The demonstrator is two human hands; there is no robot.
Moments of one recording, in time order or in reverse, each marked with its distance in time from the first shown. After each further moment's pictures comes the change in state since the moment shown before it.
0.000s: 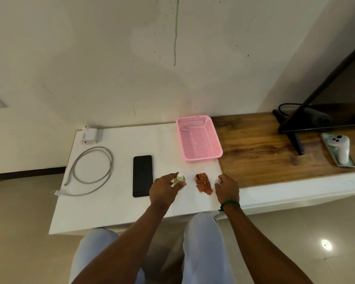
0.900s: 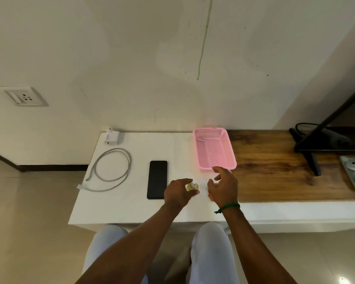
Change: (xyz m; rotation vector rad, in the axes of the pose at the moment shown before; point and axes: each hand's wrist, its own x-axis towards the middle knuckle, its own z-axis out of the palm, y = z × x) left_hand 0.004 0.008 -0.009 0.105 -0.092 0.012; right_hand -0.036 -0.108 -0.038 0.199 0.051 -0.312
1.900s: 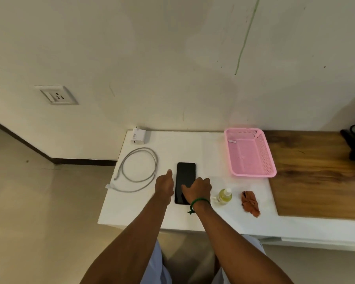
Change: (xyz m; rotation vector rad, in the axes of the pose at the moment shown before) left_hand 0.045 -0.089 -0.082 -0.907 0.166 -0.717; right_hand -0.004 -0.063 0.161 -0.207 -0.458 0.353
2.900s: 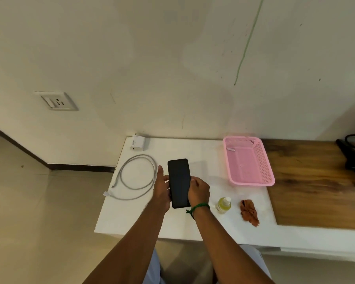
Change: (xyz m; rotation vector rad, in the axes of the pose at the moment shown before) left_hand -0.027 0.018 -0.006 -0.348 -0.224 -0.005; right_hand -0.003 -0.020 -0.013 0.674 0.131 0.018
